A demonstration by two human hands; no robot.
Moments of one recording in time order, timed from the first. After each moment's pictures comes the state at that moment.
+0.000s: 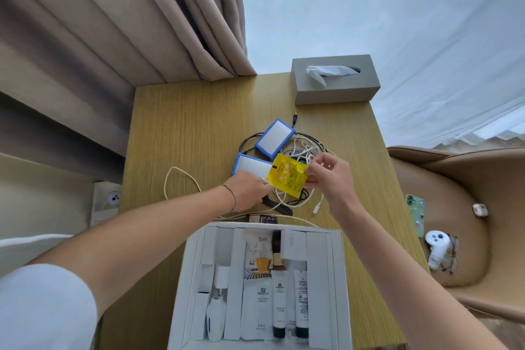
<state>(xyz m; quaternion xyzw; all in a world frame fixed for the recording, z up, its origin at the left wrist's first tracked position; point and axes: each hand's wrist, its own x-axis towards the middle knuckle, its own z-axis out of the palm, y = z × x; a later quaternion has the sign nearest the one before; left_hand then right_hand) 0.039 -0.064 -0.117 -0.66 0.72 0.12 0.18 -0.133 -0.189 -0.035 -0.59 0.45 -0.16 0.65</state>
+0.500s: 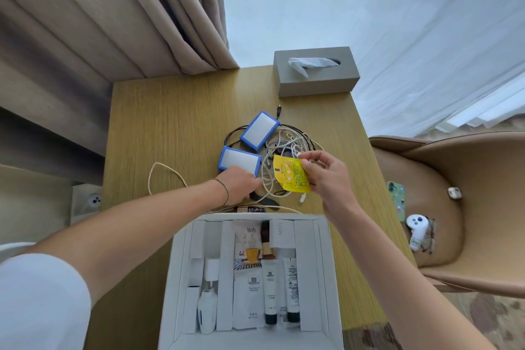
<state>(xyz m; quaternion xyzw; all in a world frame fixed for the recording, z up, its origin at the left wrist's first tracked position) 0.029 -0.072 -0.128 -0.66 0.71 0.13 0.22 -0.161 -0.176 -0.025 -0.51 0.48 -0.17 0.69</state>
